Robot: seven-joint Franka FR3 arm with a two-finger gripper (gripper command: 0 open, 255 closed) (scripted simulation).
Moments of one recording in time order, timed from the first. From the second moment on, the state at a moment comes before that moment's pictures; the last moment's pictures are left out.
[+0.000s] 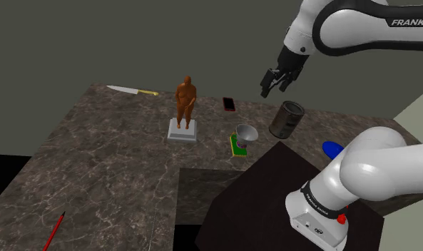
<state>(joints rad) -0.02 -0.81 -0.02 -2.67 -0.10 1.93 0.18</state>
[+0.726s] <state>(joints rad) -0.07 -0.51 0.00 -2.87 -0.20 2.45 0.24</state>
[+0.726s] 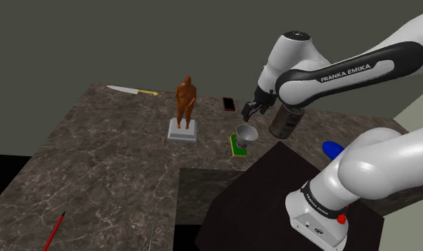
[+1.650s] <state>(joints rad) -0.29 -0.01 0.09 -2.83 -0.69 2.92 0.63</state>
